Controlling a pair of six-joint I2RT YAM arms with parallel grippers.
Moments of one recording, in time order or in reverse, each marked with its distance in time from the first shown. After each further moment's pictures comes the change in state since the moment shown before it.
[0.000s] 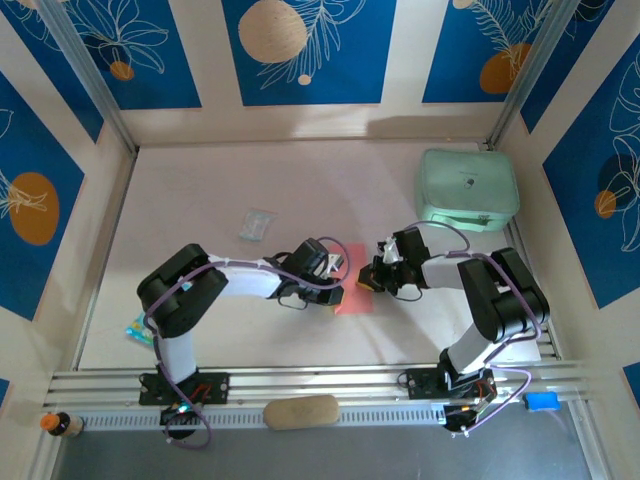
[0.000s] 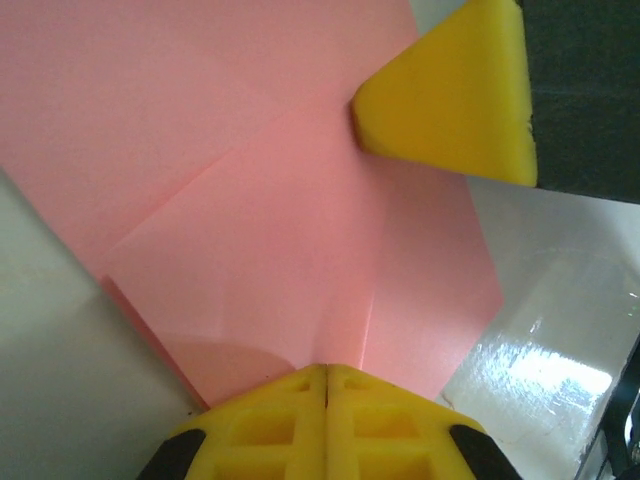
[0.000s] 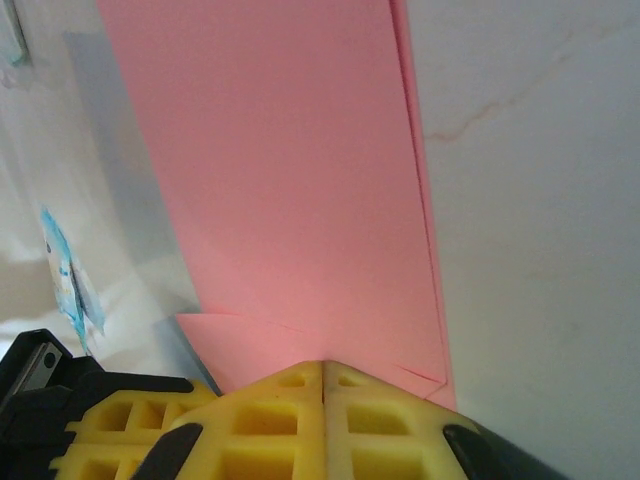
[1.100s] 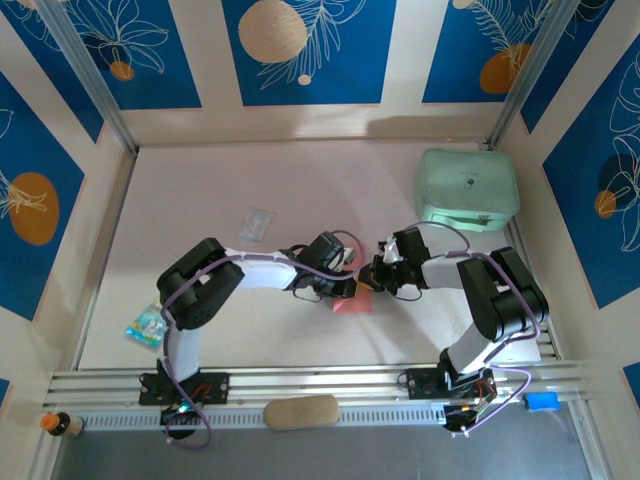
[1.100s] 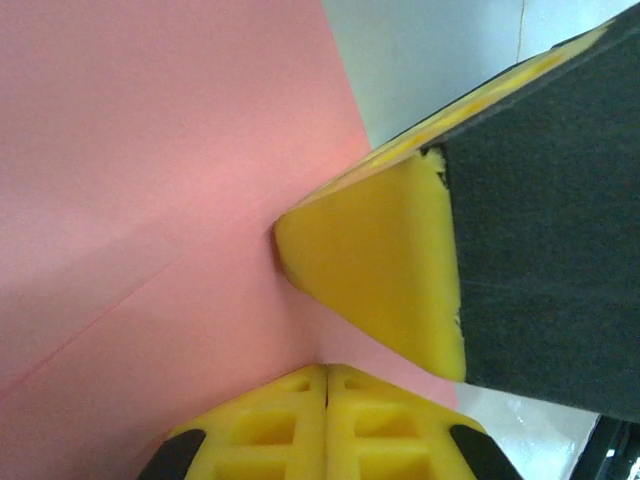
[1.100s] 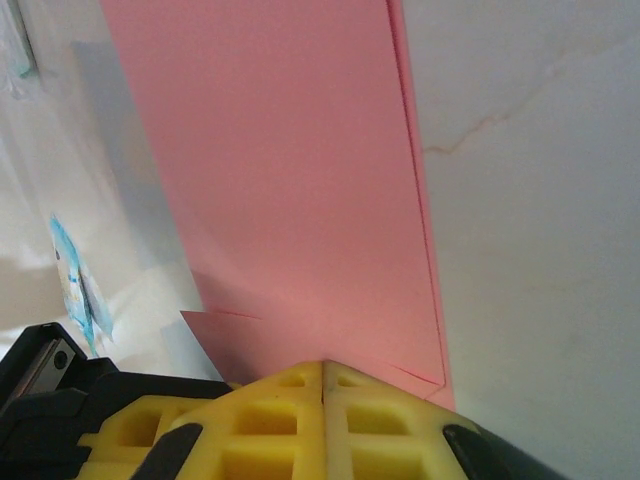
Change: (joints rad) left arm -0.034 0.114 0.154 -0.032 0.000 -0.061; right arm -0.001 0.007 -0.004 0.024 -0.003 0.026
